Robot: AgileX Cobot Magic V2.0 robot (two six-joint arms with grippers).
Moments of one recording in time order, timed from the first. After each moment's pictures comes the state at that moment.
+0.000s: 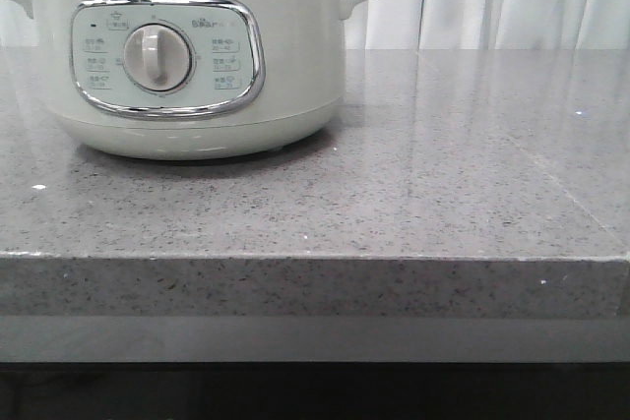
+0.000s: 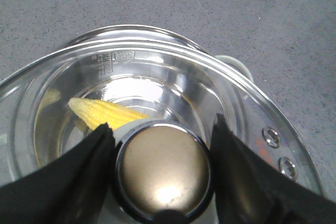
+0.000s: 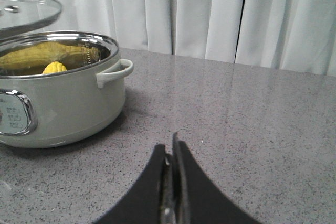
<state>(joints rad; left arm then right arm) -0.38 1.41 -1.62 -0.23 0.92 0.16 0.22 0.26 -0.42 0.27 0.31 -0.22</state>
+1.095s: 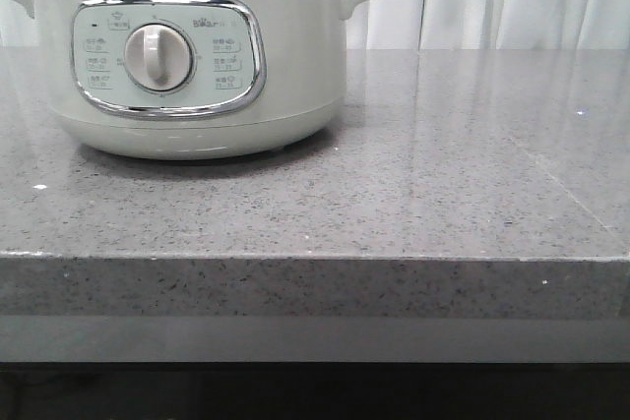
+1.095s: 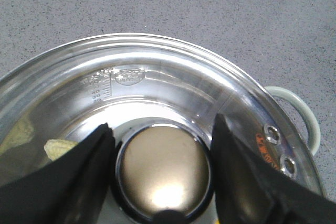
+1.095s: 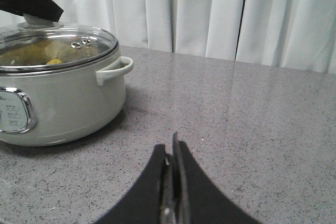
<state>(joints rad) -0.38 1.68 -1.71 -0.26 0.79 0.17 0.22 0.26 -0.42 0.27 0.31 -0.22</state>
